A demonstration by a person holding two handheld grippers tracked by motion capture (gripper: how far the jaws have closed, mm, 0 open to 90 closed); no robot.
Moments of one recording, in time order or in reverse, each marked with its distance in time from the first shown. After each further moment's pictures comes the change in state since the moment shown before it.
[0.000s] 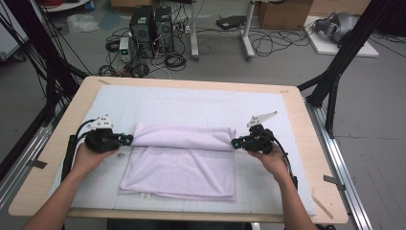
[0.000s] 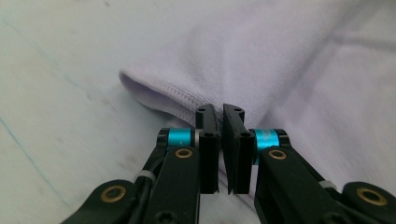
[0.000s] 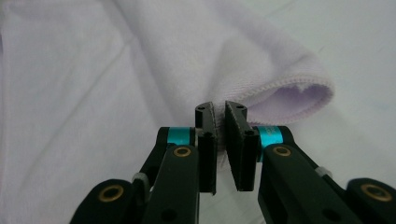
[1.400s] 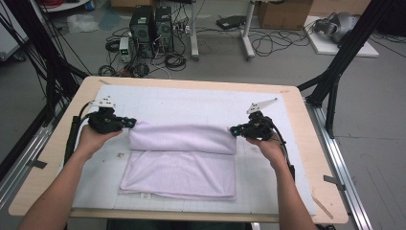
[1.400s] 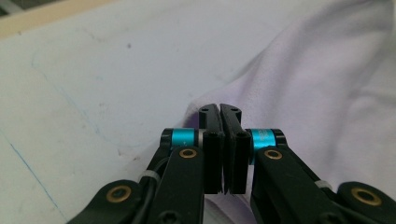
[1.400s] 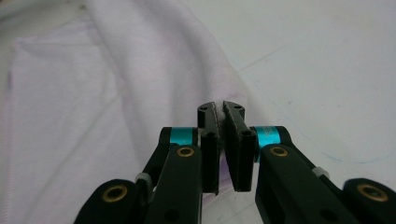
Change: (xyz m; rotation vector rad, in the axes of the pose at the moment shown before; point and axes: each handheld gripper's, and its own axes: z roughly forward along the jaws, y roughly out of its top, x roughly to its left) left arm 0.030 0.055 -0.007 -0.086 -0.017 -0.042; right arm -0.014 0.038 -0.013 -0.059 0.003 -0.023
